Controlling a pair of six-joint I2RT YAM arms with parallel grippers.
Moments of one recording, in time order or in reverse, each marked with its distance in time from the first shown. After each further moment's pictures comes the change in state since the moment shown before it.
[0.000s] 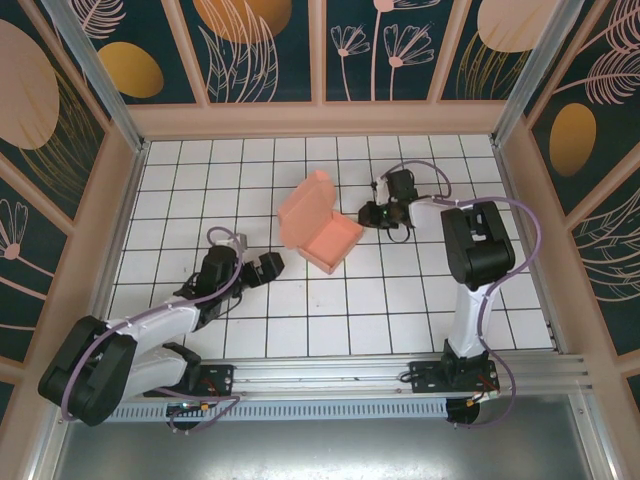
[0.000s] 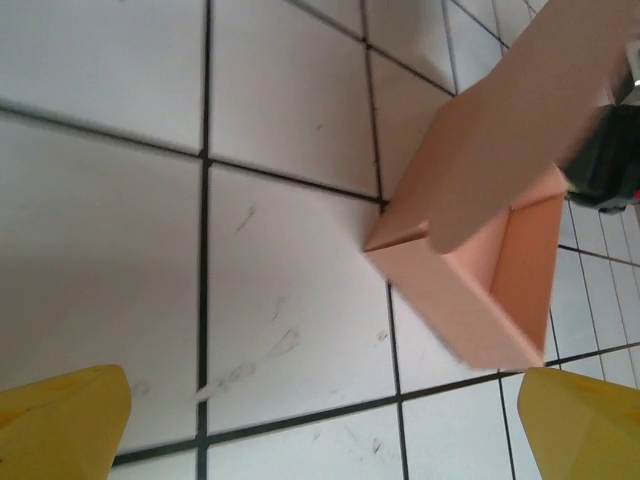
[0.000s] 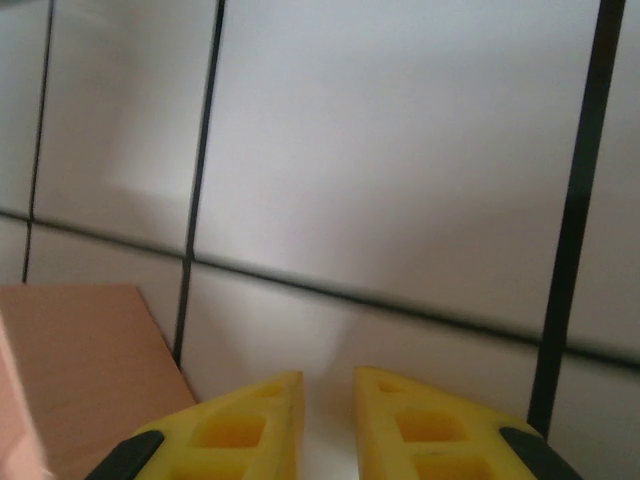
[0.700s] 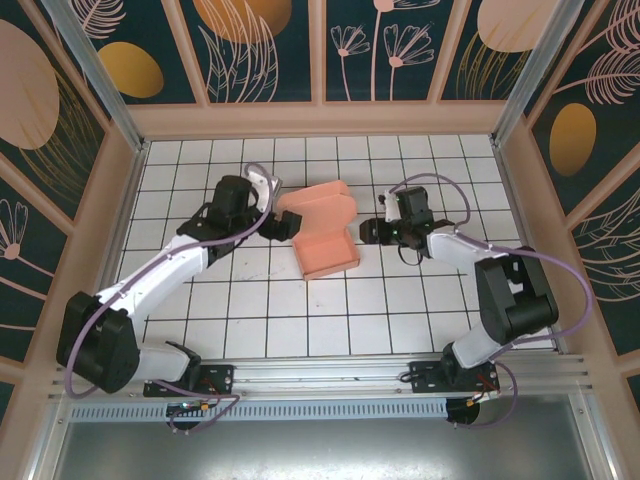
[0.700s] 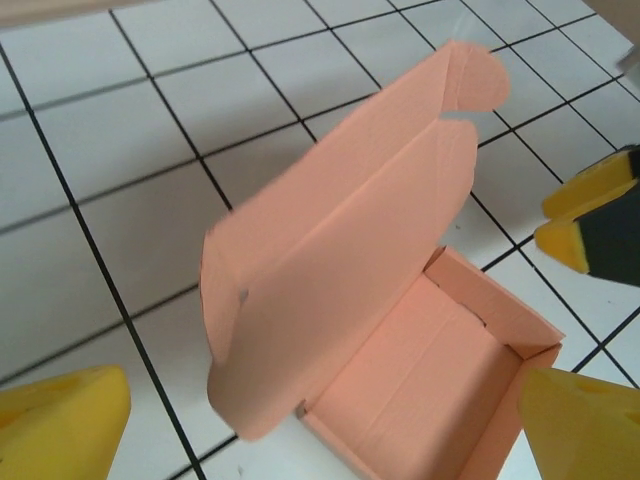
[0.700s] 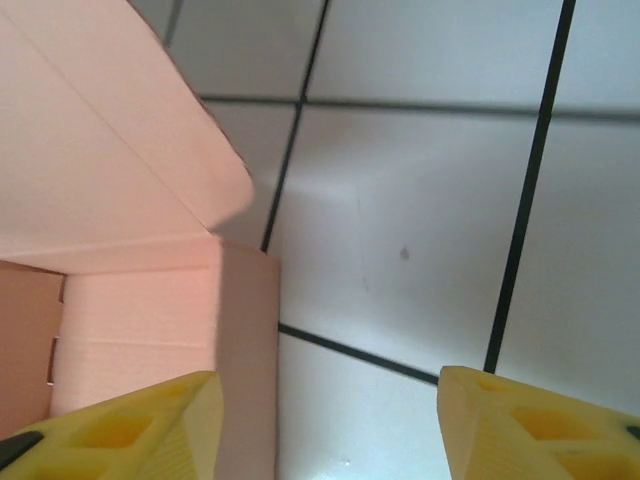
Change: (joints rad) left arm 0.000 0.188 0.678 -0.527 0.019 0.675; right arm 0.051 -0.420 -0.288 -0.002 0.093 -0.052
